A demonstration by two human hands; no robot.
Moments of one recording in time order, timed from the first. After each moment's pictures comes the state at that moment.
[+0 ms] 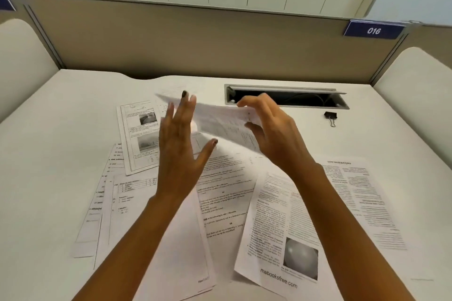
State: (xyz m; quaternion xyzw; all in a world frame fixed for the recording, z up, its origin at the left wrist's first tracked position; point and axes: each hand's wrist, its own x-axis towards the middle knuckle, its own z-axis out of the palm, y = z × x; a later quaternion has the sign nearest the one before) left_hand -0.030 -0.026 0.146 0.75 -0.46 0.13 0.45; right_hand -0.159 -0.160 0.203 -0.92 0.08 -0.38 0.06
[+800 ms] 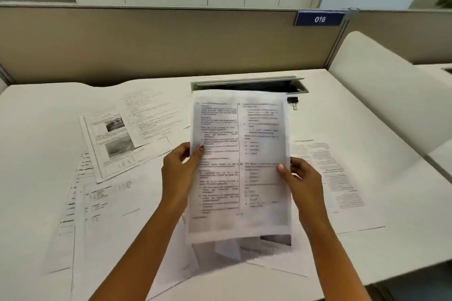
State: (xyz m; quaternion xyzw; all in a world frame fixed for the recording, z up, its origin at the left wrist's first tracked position) left_hand -0.092 -0.033 0.132 0.70 -0.25 -0.25 0.62; right_hand -0.299 -0.132 0.117 -0.59 0.52 -0.39 0.48
